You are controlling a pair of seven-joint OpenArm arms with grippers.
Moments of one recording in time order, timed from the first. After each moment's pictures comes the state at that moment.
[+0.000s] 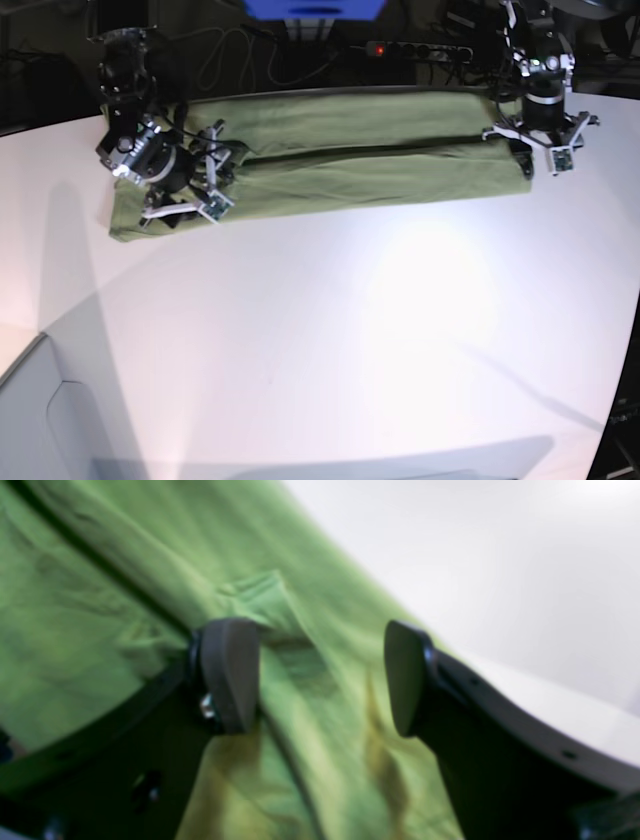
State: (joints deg) left arm 32.7 -9.3 -26.5 108.5 -5.9 -5.5 22.9; right arm -12.0 10.4 -1.4 106.2 -3.3 46.5 -49.8
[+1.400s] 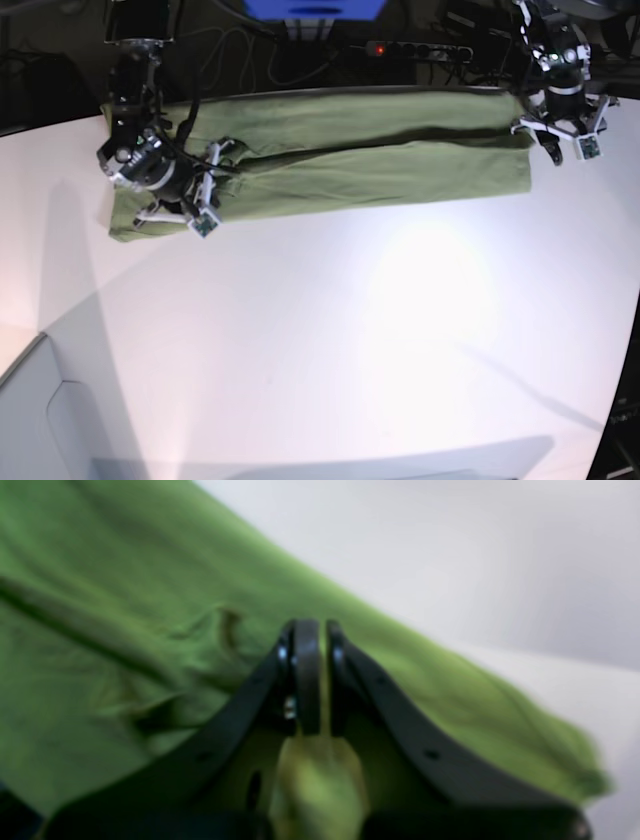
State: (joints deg) left arm 32.6 -8.6 -33.7 105.8 -9.1 -5.6 23.0; right arm -10.1 3.3 6.5 101.3 -3.9 46.5 -49.4
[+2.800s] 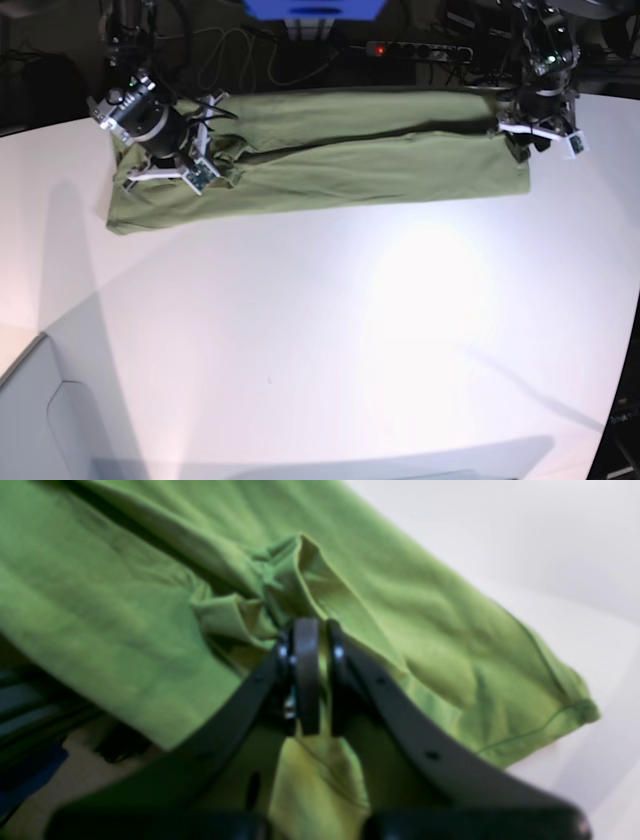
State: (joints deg) left arm 32.3 -7.5 -30.8 102.3 -27.8 -5.3 29.4; right arm -22.7 4.7 6.5 116.4 -3.8 46.5 -49.0
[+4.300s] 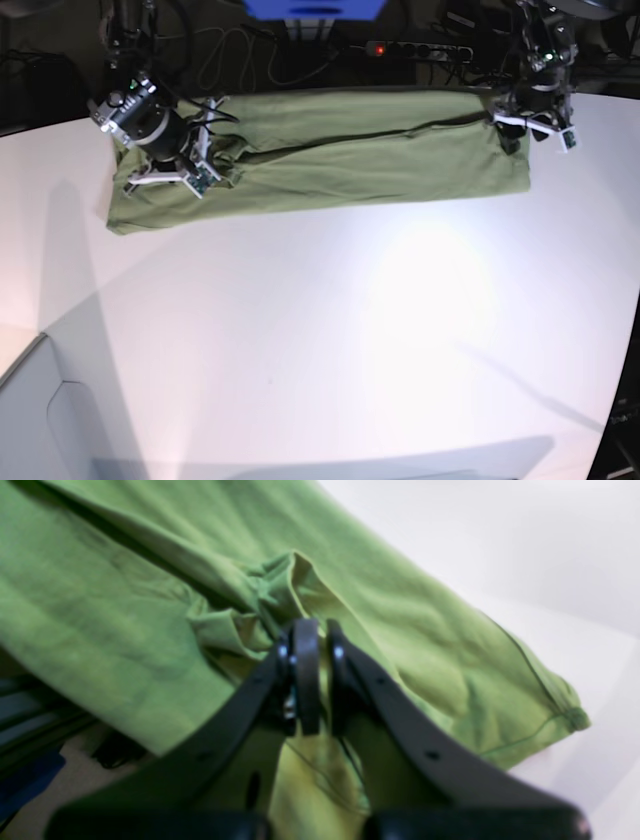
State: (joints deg) left arm 33.4 -9.9 -28.1 98.7 -28.1 -5.3 28.4; right arm -22.0 4.5 6.4 116.3 -3.8 46.5 -49.1
